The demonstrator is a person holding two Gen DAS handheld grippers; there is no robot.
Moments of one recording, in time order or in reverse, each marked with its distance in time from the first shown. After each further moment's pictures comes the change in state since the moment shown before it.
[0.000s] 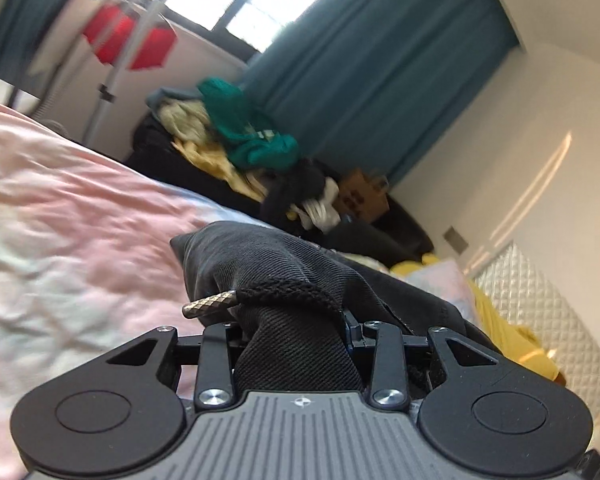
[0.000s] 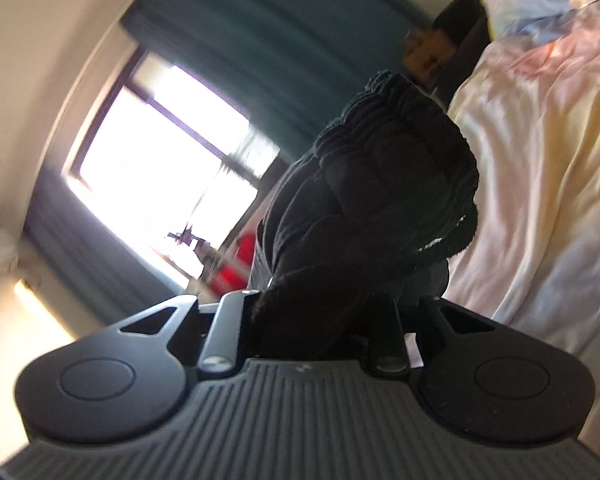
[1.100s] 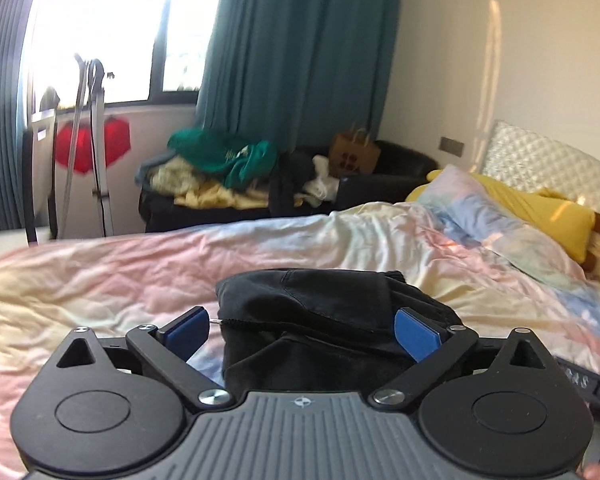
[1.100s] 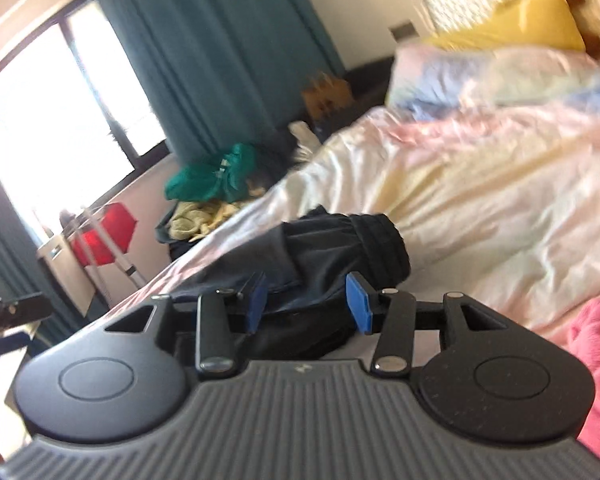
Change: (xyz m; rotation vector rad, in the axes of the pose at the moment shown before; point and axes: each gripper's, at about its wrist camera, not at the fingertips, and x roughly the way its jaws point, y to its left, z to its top) left arm -0.180 -0.110 -0.076 0.516 0.000 0.165; right arm -0.133 0.066 -0.039 -0.342 -0.036 -0.422
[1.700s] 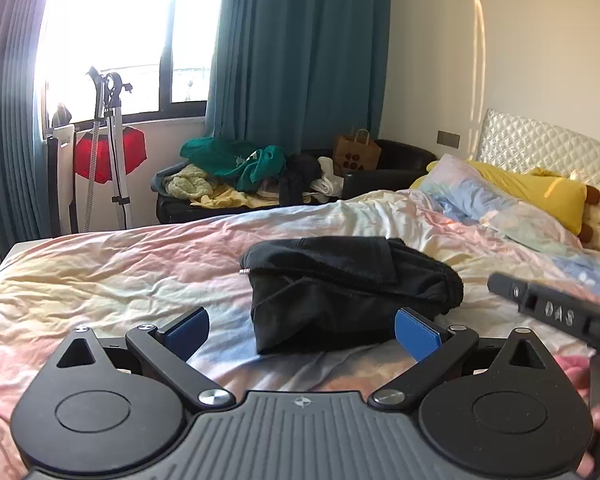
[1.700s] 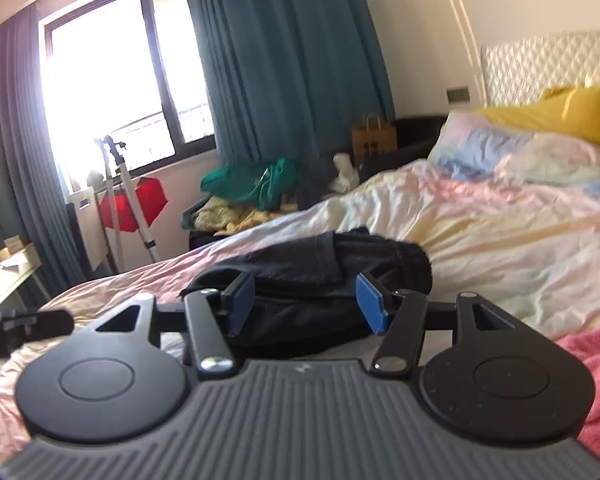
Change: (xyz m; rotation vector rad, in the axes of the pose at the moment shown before) left arm -0.085 0.006 -0.074 0.043 -0.022 0.034; right arm -0.075 0.060 -0.041 -0.260 -0.108 0.022
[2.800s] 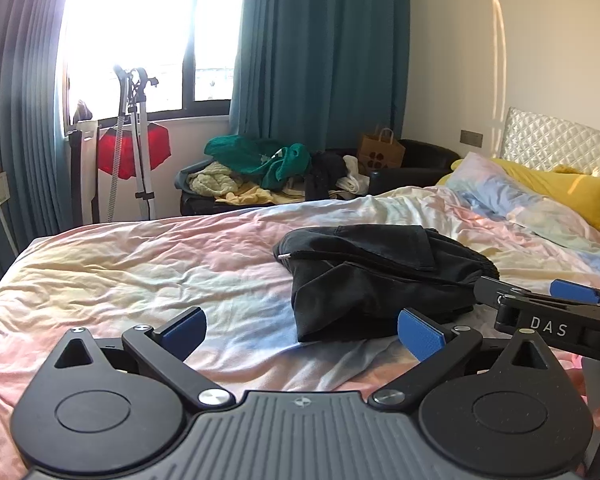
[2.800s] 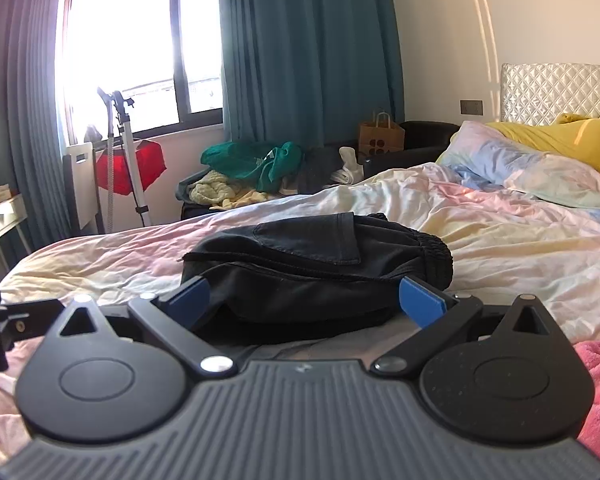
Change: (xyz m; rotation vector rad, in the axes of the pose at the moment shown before) left arm 0.008 0.029 -0.024 -0.015 -0.006 0.066; right arm 0.021 0.052 -0.027 -0.125 0.046 -0.028
